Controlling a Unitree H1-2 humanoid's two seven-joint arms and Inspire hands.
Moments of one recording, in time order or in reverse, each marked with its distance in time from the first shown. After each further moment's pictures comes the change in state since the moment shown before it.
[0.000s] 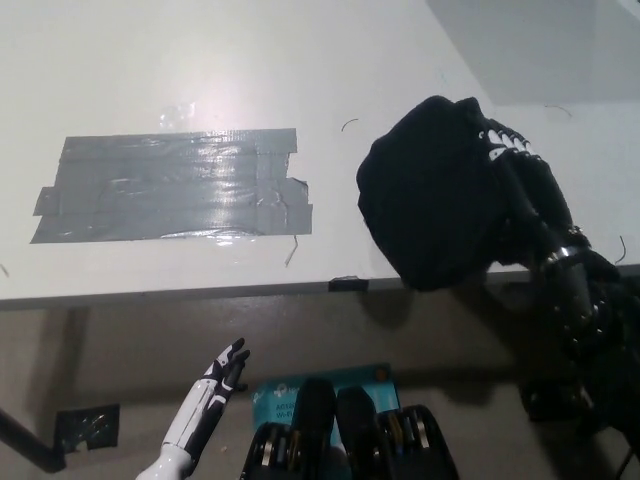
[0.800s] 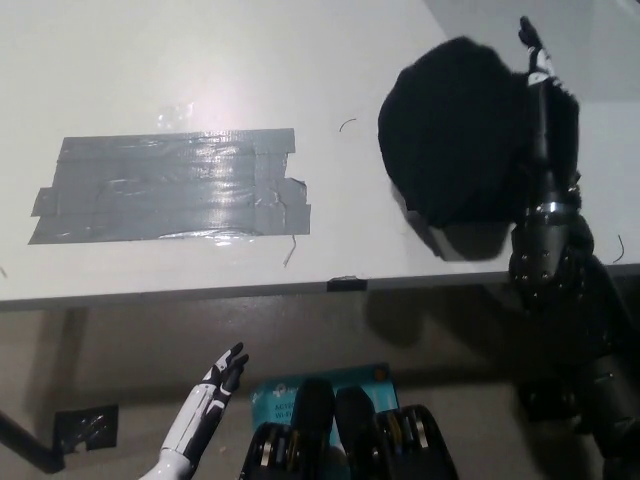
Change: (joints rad) left_arm 0.012 0.000 0.000 -0.007 -0.003 -0.003 0.001; right_arm -0.176 0.158 -0.161 0.357 -0.031 -0.176 -0.439
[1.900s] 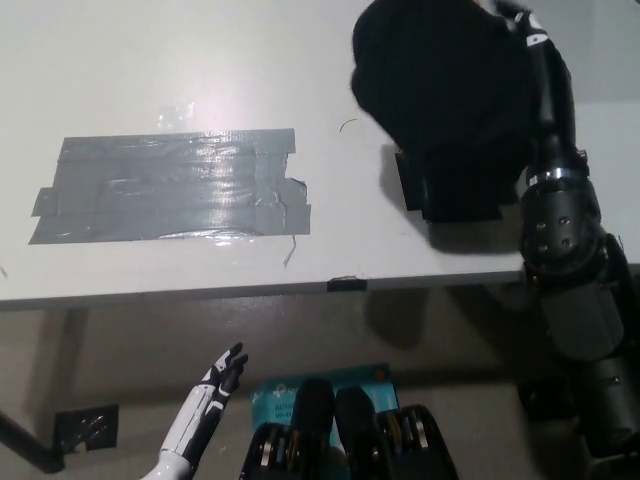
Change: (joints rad) left_arm 0.010 -0.001 0.001 -0.010 -0.009 0.000 0.001; right_arm 0.021 0.045 -0.113 -0.339 0.096 0.187 0.266
